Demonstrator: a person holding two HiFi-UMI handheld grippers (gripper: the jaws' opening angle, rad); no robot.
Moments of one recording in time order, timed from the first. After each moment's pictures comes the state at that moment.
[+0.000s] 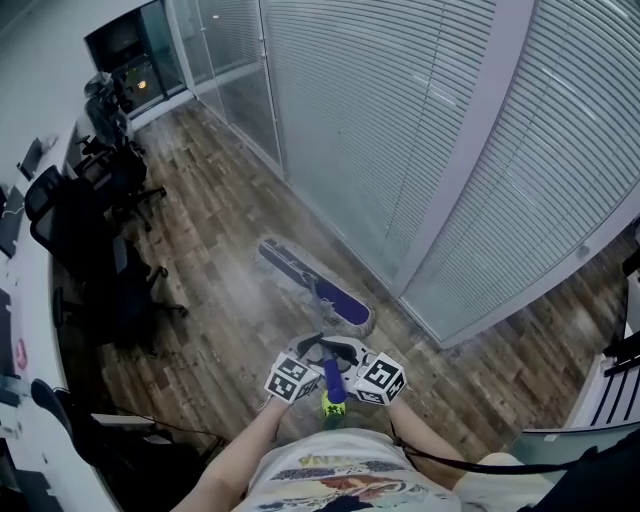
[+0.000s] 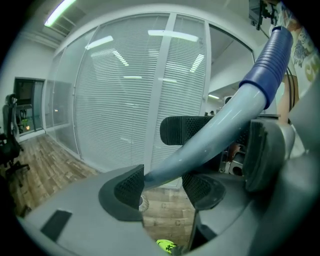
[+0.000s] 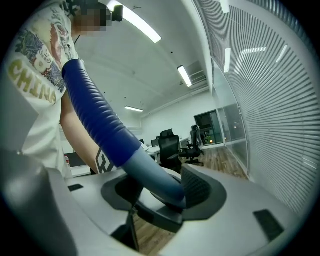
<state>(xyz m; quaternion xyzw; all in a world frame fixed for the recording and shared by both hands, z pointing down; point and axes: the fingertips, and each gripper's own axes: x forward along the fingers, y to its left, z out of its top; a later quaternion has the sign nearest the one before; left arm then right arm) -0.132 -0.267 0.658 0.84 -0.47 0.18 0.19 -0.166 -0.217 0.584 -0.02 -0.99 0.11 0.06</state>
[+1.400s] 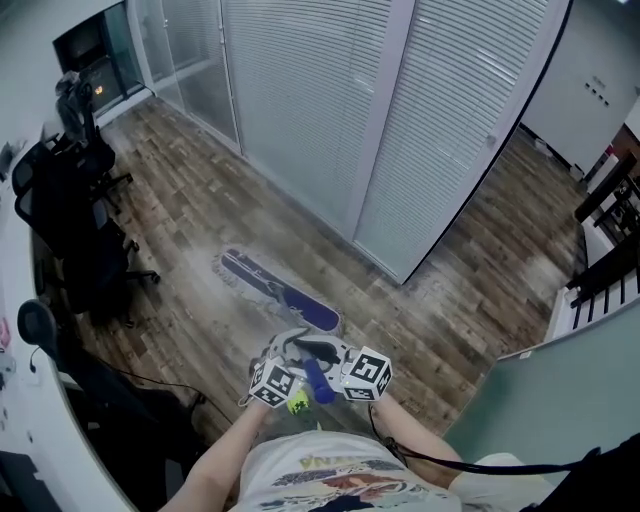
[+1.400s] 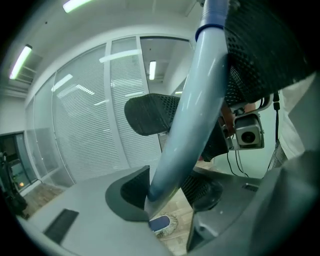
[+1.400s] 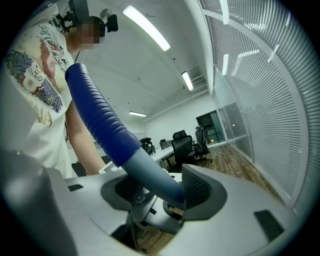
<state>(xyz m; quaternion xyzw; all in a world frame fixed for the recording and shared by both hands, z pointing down) 0.031 0.081 0.644 0.89 -0.40 0.23 -0.01 -0.020 0.144 0.553 -0.02 -0.99 0.14 0.04</state>
